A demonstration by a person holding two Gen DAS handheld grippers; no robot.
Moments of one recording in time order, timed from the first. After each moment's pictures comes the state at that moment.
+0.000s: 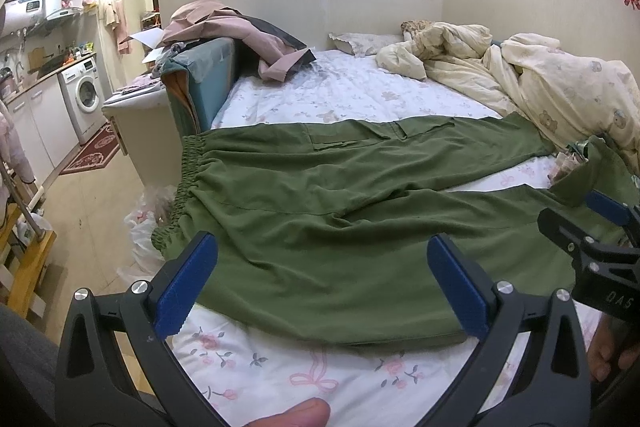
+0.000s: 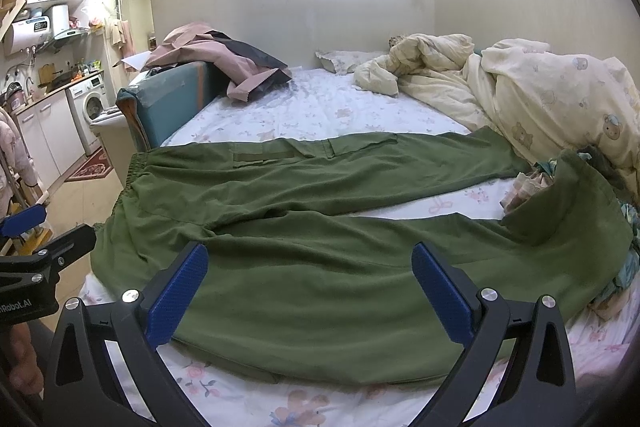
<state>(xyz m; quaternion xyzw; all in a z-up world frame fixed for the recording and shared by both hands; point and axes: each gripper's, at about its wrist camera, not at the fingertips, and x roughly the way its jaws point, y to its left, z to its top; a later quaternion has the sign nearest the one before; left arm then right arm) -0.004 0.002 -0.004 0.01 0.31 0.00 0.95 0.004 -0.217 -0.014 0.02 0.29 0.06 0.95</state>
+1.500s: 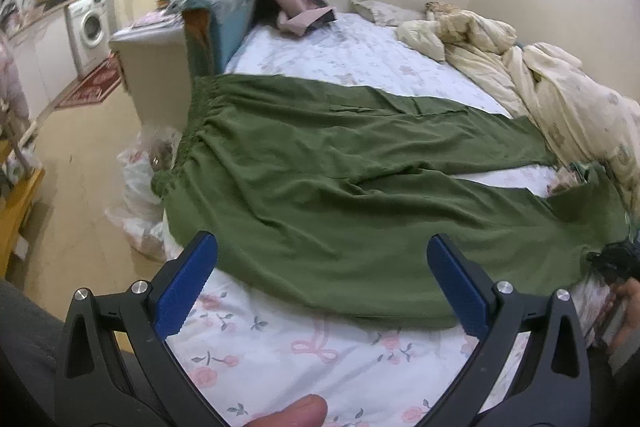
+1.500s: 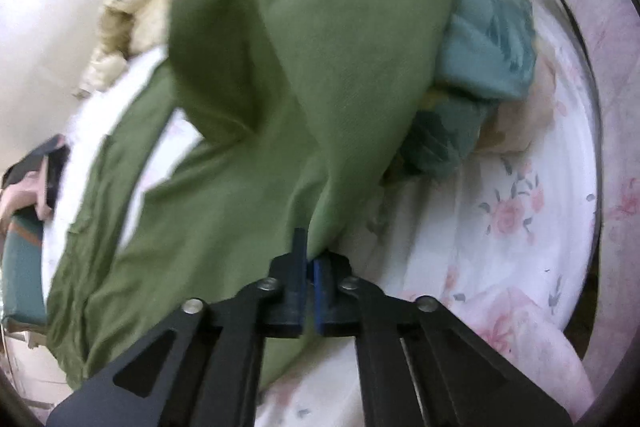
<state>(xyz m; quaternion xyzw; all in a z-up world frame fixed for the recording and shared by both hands) 0.007 0.045 -0.013 -0.08 0.39 0.01 0.92 0.024 -0.508 -0.107 0.36 0.40 -0.23 0.81</state>
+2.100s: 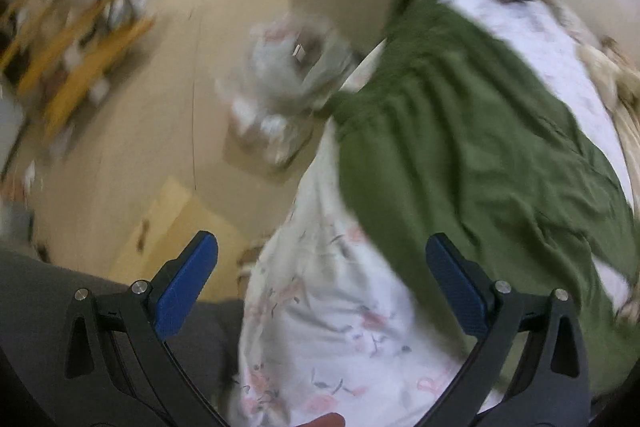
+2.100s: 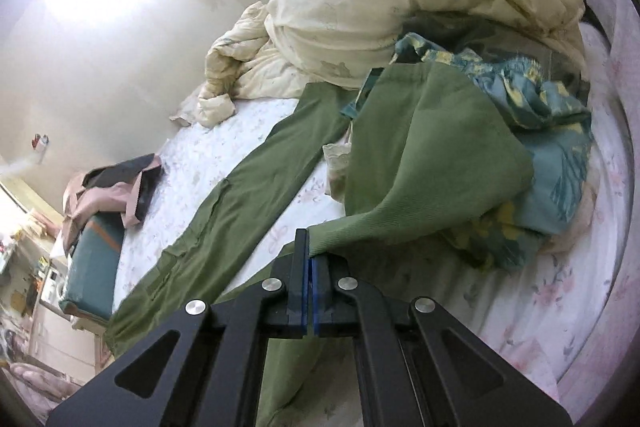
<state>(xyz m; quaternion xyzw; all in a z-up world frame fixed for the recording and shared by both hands) 0.046 0.205 -0.096 -0.24 0.52 0.26 0.78 0.028 -0.501 -0.020 0.36 0.30 -0.12 0.87</state>
